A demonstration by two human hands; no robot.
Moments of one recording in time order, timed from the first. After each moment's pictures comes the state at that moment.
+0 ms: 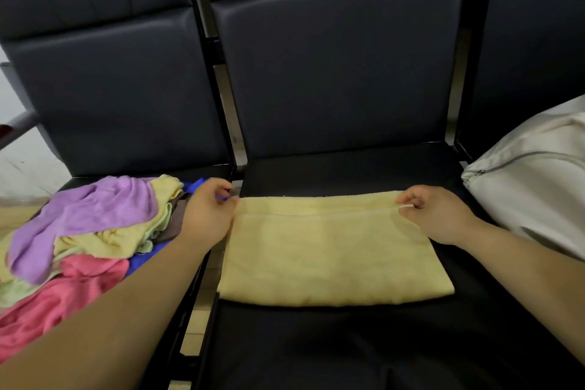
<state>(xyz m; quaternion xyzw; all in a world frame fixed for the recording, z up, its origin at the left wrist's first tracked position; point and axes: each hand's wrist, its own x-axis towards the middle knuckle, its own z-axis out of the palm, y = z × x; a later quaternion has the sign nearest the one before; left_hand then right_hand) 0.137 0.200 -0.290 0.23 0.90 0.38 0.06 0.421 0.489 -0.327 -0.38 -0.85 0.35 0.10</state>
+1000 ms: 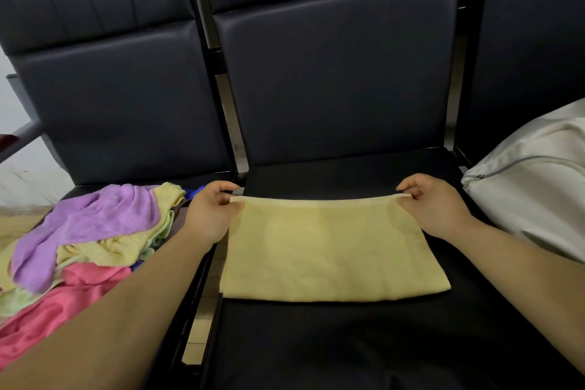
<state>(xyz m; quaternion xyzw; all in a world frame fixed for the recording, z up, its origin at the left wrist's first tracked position) 0.128 0.200 -0.282 0.23 0.85 0.45 0.12 0.407 0.484 -0.317 -0.40 -0.80 0.38 0.21</state>
